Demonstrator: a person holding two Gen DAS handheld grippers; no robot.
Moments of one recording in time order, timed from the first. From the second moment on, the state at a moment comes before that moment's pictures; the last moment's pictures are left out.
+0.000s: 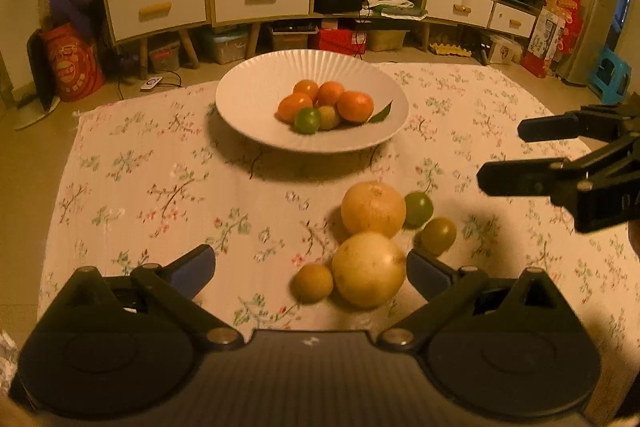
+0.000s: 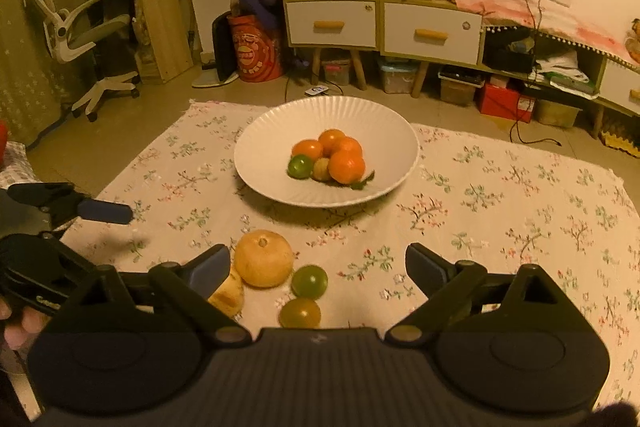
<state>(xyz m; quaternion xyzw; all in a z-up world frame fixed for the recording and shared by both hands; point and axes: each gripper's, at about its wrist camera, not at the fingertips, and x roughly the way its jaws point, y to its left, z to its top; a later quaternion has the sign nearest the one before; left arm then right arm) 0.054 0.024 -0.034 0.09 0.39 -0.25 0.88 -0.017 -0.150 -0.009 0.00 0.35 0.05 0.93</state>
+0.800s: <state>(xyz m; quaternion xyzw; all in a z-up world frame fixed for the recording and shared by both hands) 0.064 0.044 -0.074 0.12 0.41 -0.24 0.87 -0.029 -0.142 -0.056 -0.05 0.39 0.06 0.92</state>
